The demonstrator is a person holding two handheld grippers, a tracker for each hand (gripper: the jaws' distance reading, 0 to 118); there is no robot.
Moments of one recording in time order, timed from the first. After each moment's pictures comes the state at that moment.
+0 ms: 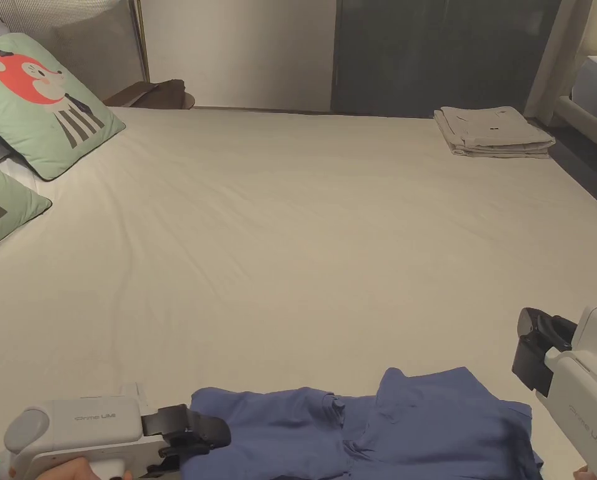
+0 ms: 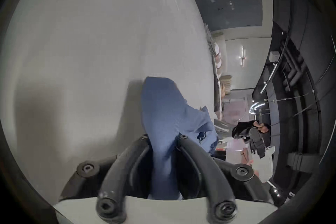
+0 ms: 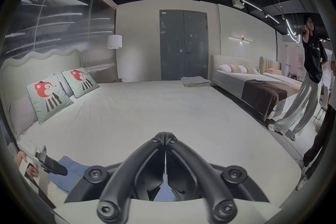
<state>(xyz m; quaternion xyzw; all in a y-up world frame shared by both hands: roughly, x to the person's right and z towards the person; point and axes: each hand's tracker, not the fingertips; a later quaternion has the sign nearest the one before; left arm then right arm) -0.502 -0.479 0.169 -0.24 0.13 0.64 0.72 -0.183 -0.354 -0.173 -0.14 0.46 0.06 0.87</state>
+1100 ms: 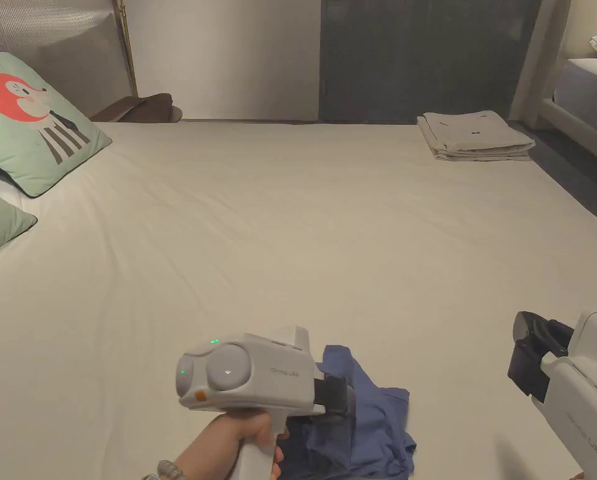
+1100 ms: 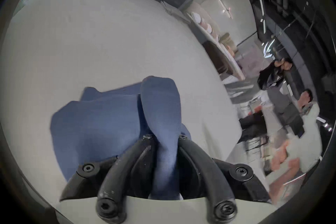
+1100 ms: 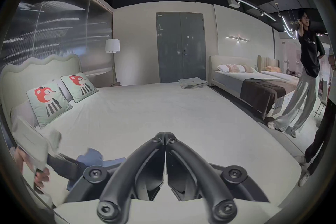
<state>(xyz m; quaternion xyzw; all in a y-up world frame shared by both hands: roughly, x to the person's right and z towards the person) -0.413 -0.426 -0.033 -0.37 0.11 0.38 0.84 -0.156 -0.352 -0.182 -0.14 0.46 0.04 0.88</state>
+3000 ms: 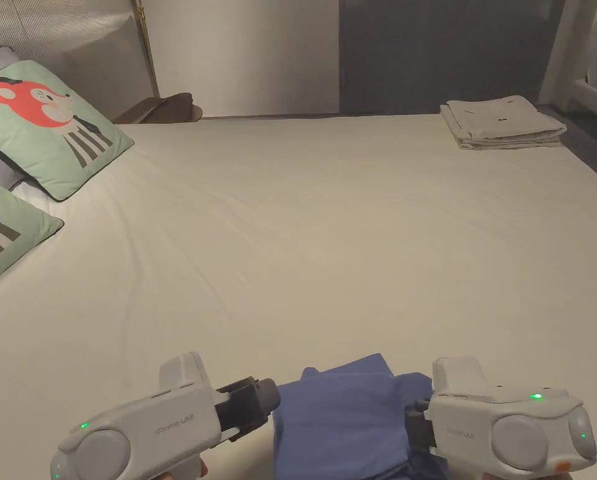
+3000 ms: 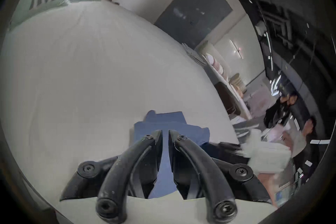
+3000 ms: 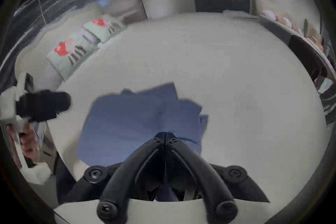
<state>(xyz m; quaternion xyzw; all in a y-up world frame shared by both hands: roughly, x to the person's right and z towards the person) -0.440 -0.421 0.113 -0.18 0.22 0.45 0.84 -0.265 -0.459 -0.180 -0.41 0.56 0.20 0.70</state>
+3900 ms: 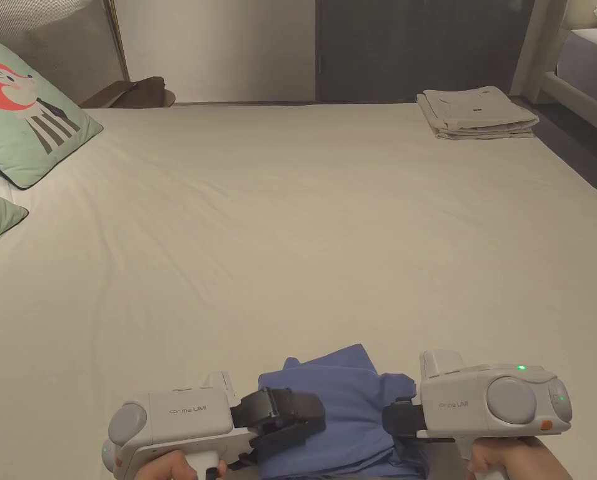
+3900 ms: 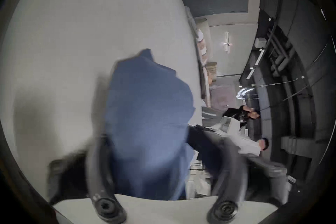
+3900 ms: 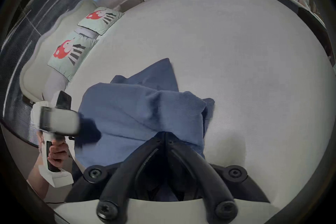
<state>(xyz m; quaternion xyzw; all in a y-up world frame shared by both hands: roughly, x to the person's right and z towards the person) -0.455 -0.497 0.051 -0.25 0.06 0.62 0.74 -0.265 -0.470 -0.213 -0.50 0.55 0.14 0.66</state>
